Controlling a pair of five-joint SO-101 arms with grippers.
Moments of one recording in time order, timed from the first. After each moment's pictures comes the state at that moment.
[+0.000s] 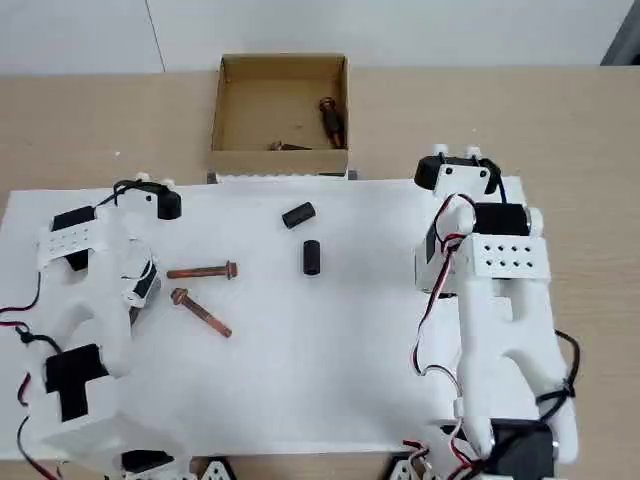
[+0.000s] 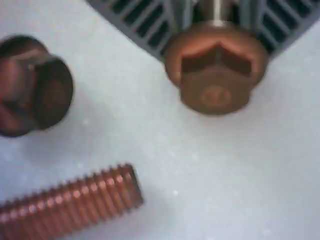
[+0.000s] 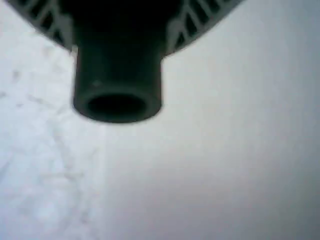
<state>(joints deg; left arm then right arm) -22.7 9.7 22.5 74.7 -31.0 -1.3 -17.2 23.2 84.5 -1.5</state>
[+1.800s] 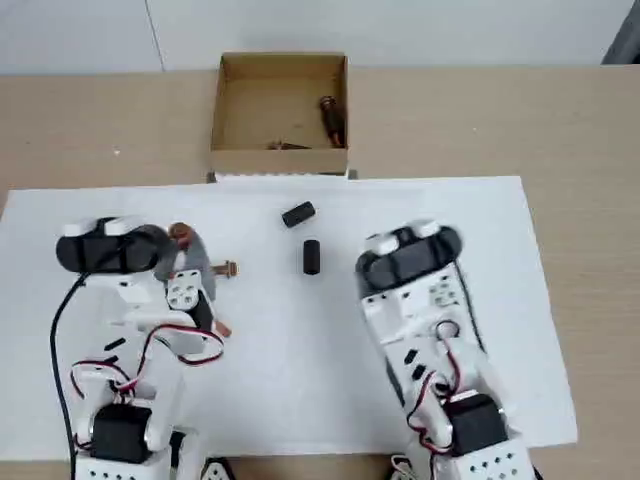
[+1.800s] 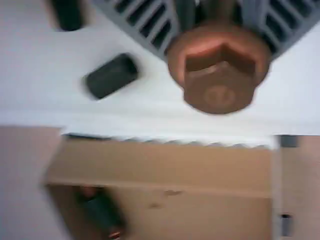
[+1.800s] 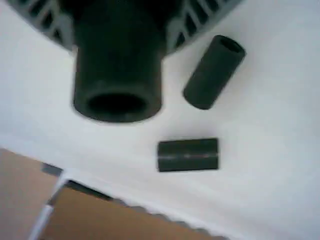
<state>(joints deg) 3.7 -90.1 72.3 49.8 18.6 -22.7 -89.8 77.3 44.1 3.3</state>
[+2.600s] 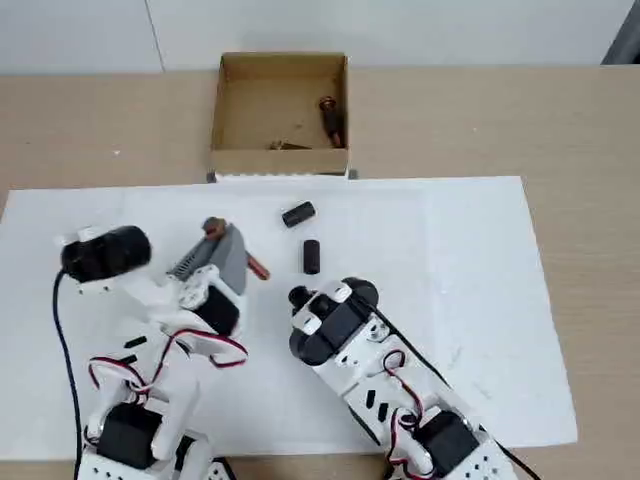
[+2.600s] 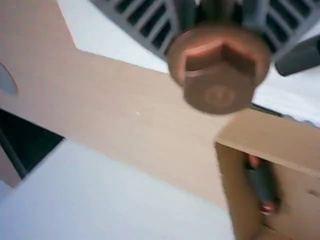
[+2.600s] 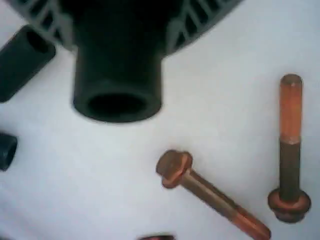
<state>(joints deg) 14.1 -90.3 72.3 43.4 41.0 -42.1 -103.0 91.6 42.3 6.7</state>
